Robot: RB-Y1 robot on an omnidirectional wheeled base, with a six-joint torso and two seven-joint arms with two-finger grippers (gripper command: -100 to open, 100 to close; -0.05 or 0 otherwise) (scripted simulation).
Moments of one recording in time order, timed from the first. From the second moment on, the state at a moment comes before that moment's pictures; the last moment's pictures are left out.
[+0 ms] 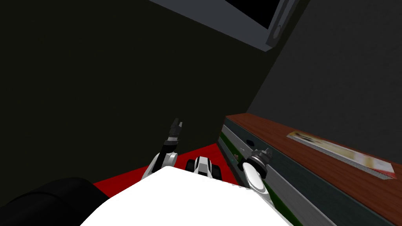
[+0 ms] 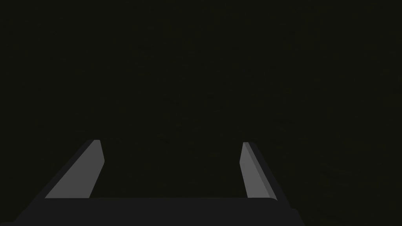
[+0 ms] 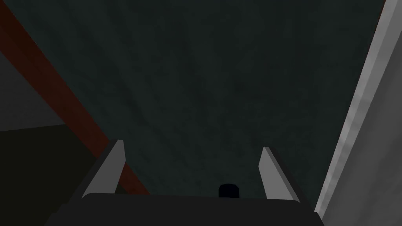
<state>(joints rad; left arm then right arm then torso) 0.53 0.01 -0.04 -2.24 -0.07 -0.37 0.04 0.25 -0.09 -0.20 -1.55 1.88 0.71 0.83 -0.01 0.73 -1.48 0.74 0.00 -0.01</state>
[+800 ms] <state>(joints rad) 0.53 0.01 -0.04 -2.24 -0.07 -0.37 0.04 0.21 0.03 -0.21 -1.51 1.92 0.74 0.84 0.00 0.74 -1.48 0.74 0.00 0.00</state>
